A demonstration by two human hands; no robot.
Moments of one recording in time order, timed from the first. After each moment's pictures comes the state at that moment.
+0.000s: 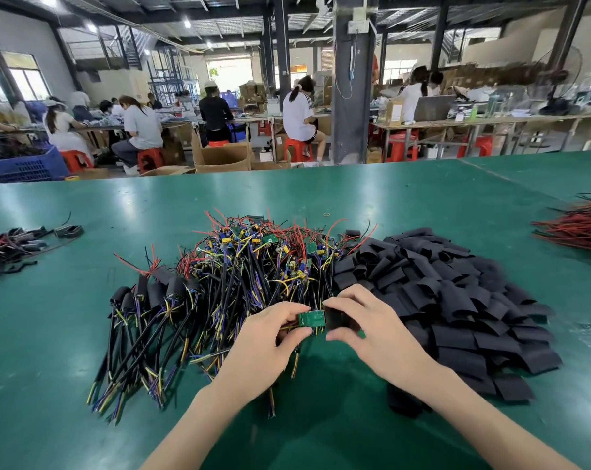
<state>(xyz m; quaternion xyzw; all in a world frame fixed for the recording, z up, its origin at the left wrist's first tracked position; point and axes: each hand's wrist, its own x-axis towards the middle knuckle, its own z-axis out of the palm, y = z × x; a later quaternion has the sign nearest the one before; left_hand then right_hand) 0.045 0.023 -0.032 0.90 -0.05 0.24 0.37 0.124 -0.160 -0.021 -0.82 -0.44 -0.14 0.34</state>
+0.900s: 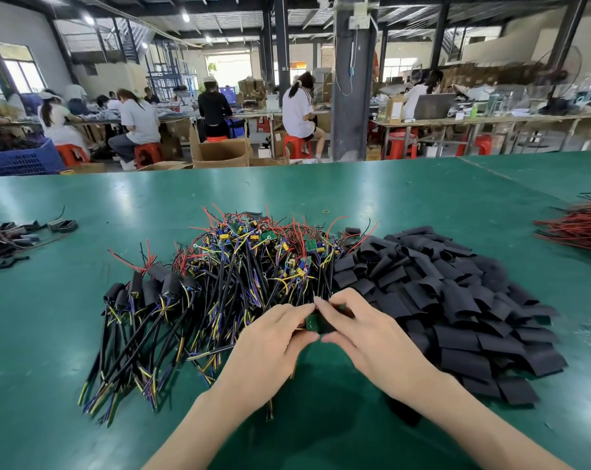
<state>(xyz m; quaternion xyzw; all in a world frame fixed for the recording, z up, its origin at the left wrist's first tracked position) 0.039 0.013 -0.025 0.93 -0.10 0.27 0.24 0.112 -0.158 -0.017 -0.82 -0.49 -0.20 0.21</state>
